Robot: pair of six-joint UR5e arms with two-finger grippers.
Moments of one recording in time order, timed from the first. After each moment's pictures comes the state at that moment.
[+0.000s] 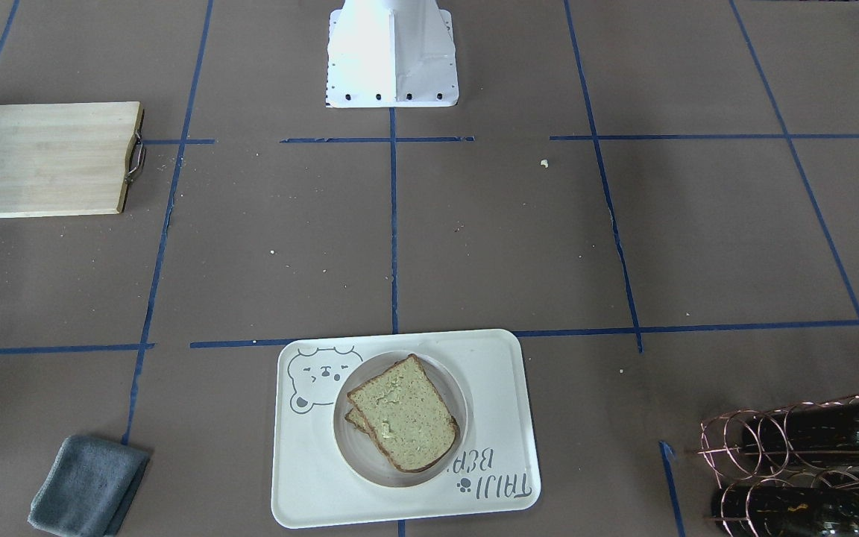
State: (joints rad) left arm -1.57 -1.56 -1.70 -1.45 -2.36 0.19; right arm 1.46 -1.48 1.65 -1.66 2.36 0.00
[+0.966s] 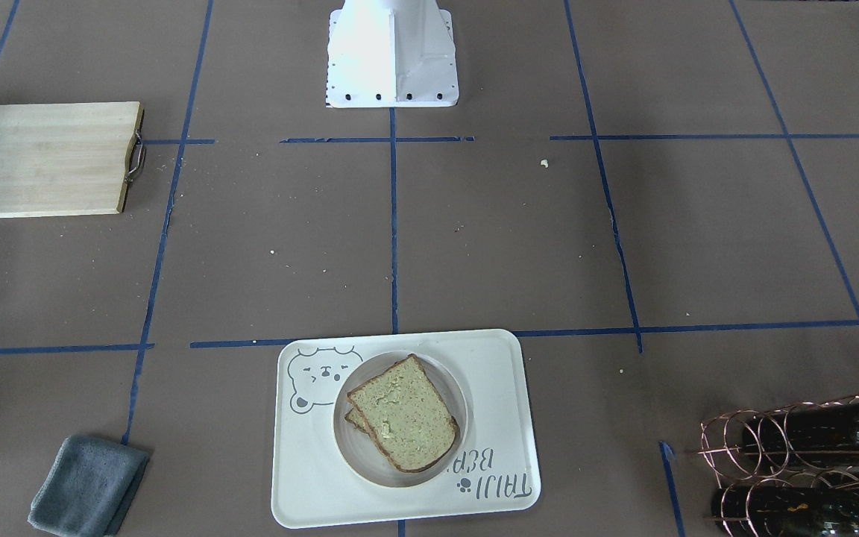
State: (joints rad) left arm -1.57 -1.56 -1.70 -1.45 -2.36 0.19; right arm 1.48 -1.52 1.66 -1.66 2.37 -0.01
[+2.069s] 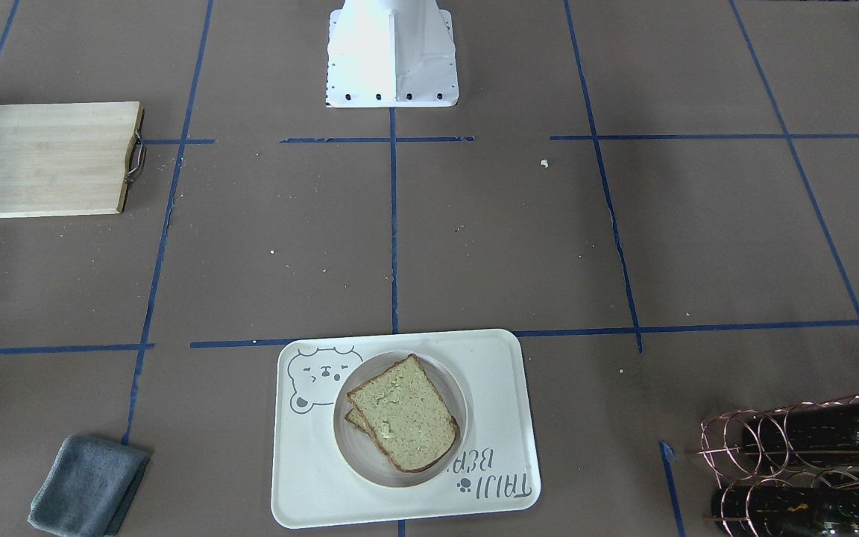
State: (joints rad) left arm -1.57 -1.49 -1.75 -1.44 -2.43 0.06; right arm 1.48 -1.53 1.66 -1.65 2.37 -0.01
